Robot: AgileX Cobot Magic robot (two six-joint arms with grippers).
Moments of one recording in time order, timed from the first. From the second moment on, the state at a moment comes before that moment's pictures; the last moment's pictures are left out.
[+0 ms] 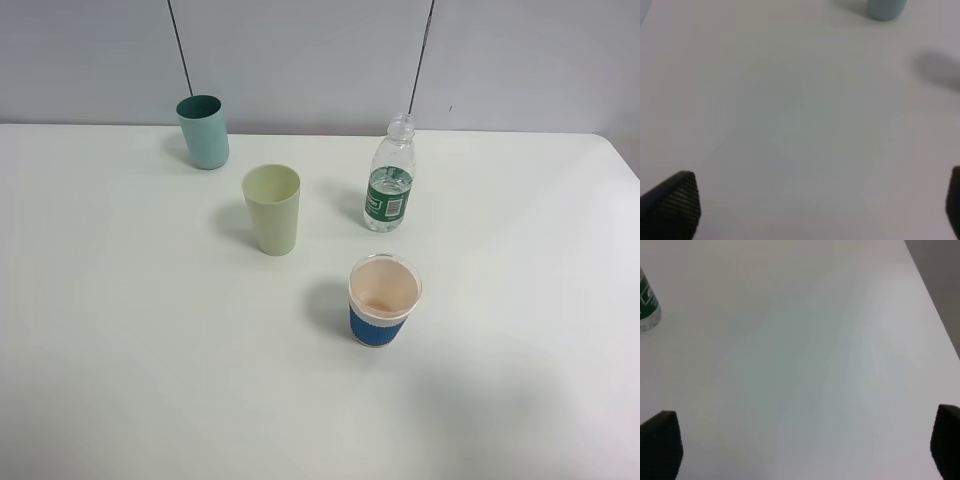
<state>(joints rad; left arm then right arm) 0.00 -0.01 -0.51 0.01 1.06 0.00 -0.07 0.00 -0.50 -0.02 1.07 -0.04</state>
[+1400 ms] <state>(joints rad) 0.00 -0.01 -0.51 0.01 1.06 0.00 -0.07 0.00 -0.50 -0.02 1.07 -0.04</state>
